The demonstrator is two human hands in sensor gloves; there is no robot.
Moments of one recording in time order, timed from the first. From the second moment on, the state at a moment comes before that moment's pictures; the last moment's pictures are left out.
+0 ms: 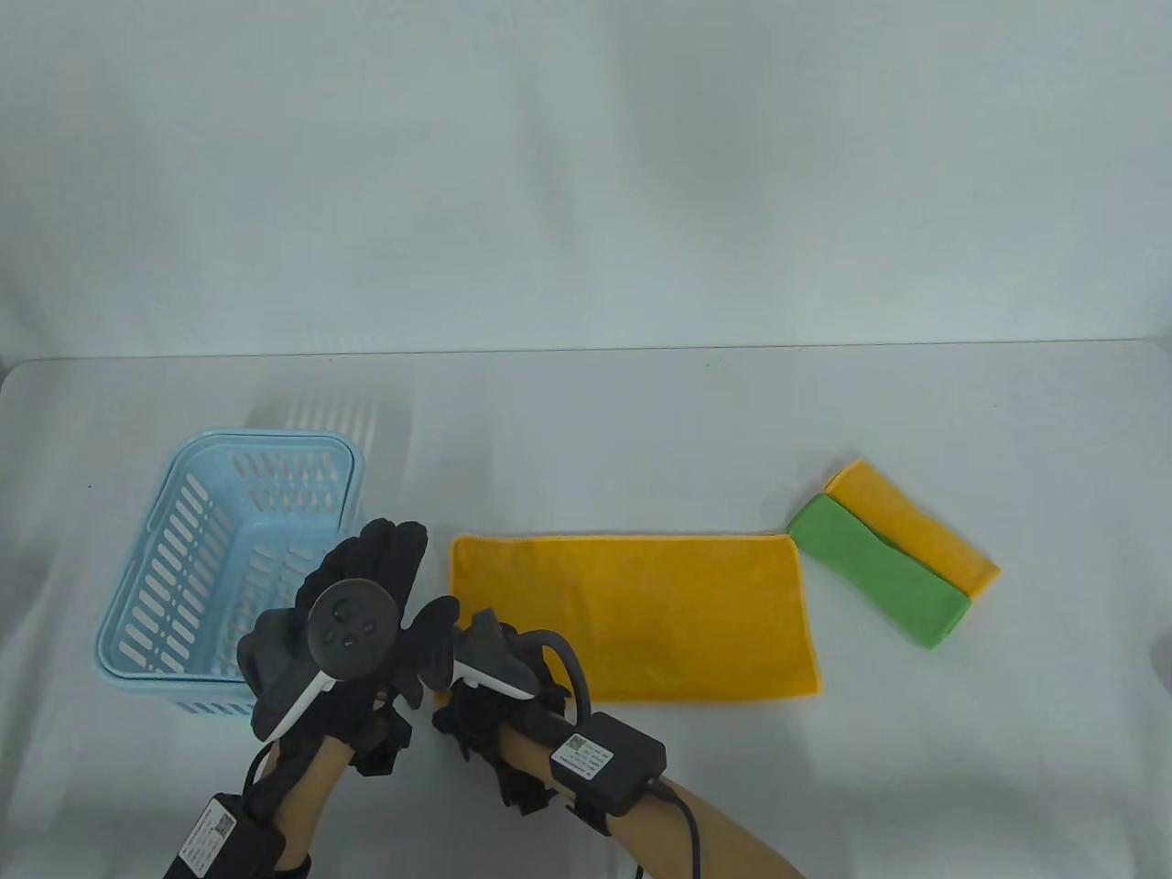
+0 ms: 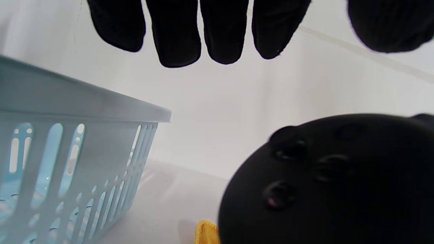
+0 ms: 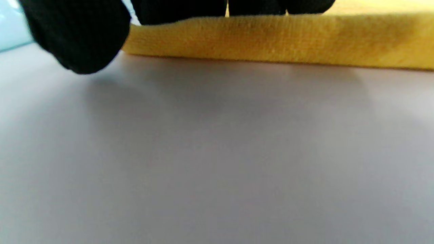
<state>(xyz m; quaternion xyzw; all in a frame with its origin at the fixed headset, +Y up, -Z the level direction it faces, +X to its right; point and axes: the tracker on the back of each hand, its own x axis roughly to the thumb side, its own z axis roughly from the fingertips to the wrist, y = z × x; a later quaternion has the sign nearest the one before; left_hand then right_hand) -0.222 -0.611 -0.288 0.09 -0.03 0.14 0.99 -0.114 -0.762 -0.334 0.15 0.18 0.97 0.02</state>
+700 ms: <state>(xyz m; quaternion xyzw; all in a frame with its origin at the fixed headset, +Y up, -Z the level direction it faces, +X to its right) -0.224 -0.611 -0.289 0.08 -0.03 0.15 0.98 -0.086 -0.741 -0.349 0.11 0.21 0.96 0.17</state>
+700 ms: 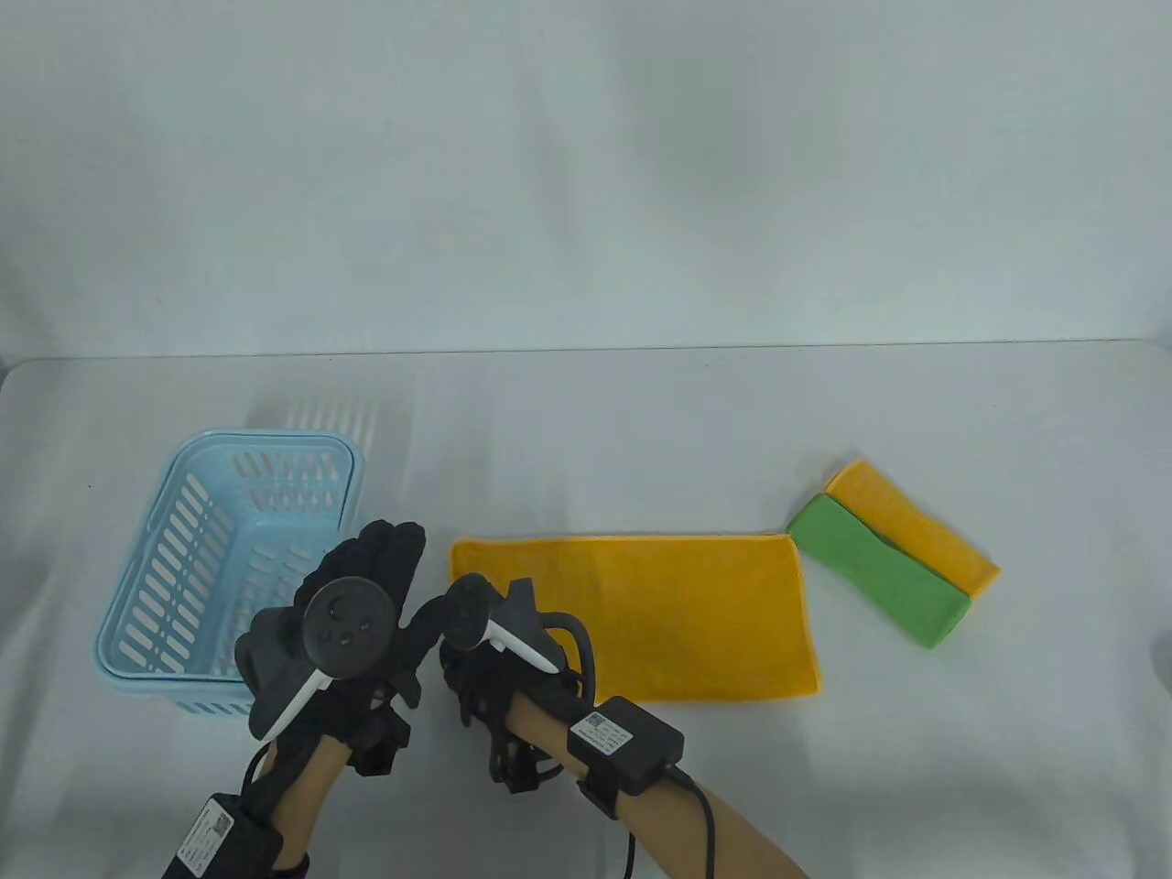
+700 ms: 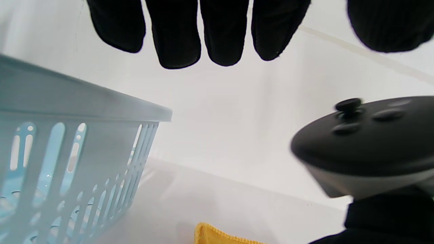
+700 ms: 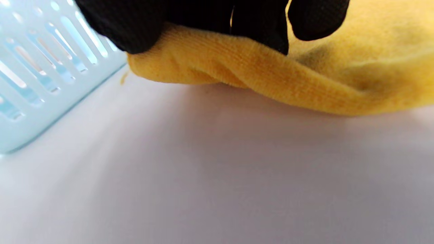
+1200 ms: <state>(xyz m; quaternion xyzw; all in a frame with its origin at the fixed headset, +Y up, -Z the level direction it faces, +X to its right) -0.224 -0.613 -0.290 0.08 -0.03 0.15 0.99 -0.014 -0.673 -0.343 0.06 0.20 0.92 0.33</state>
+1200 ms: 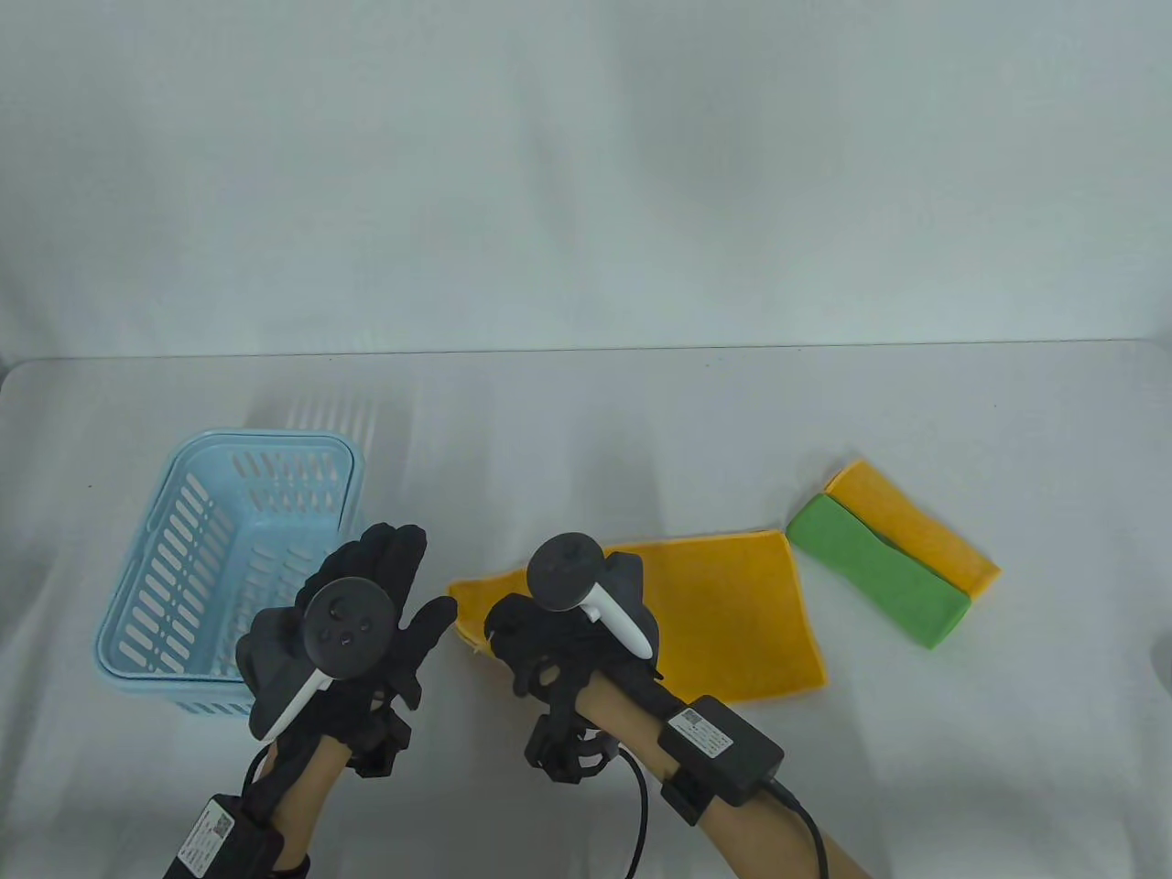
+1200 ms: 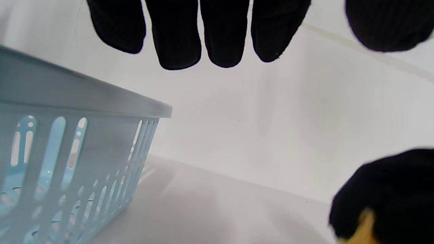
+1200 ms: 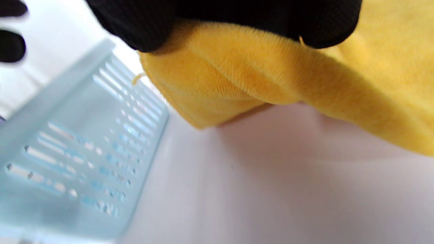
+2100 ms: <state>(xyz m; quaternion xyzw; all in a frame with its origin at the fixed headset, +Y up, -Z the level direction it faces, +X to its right) -0.181 -0.661 -0.307 -0.08 -0.14 0.17 0.97 0.046 -0.574 -0.342 0.11 0.10 0.93 0.33</state>
